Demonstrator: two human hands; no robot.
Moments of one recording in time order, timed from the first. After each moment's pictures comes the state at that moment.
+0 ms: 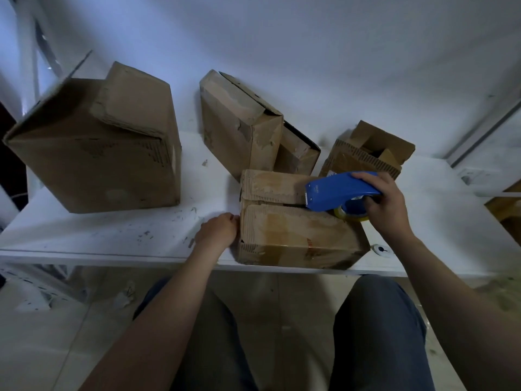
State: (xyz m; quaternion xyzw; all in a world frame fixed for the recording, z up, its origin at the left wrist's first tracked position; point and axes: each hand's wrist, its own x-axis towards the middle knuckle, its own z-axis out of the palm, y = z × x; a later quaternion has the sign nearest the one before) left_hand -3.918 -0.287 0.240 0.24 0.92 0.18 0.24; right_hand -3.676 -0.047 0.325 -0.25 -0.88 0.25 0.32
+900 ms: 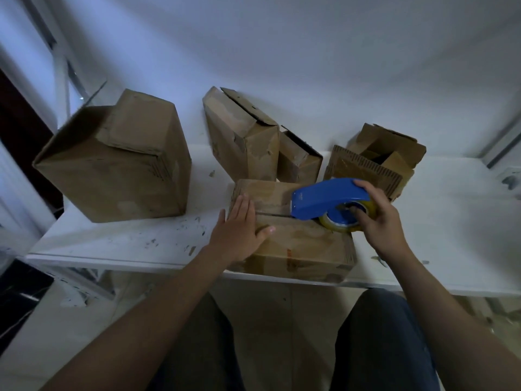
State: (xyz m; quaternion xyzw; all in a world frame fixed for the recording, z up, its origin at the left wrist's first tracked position) left_hand -3.874 -0.264 0.285 0.45 0.88 0.03 0.13; right_hand -3.663 -0.028 0.302 -0.17 -0.82 0.42 0.34
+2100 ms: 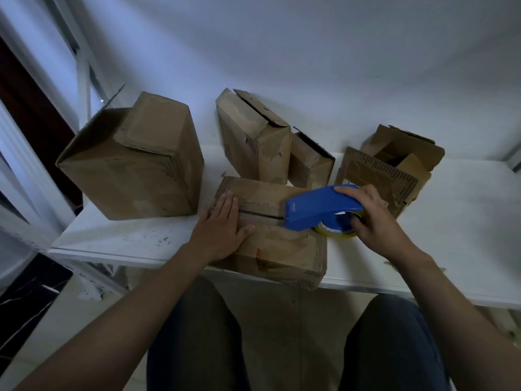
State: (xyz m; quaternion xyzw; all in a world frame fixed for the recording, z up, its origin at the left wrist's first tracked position) left_hand -3.906 -0.306 0.290 0.42 0.90 -0.02 0.07; right_hand -3.683 -0.031 0.314 -0.08 -0.92 0.30 0.22
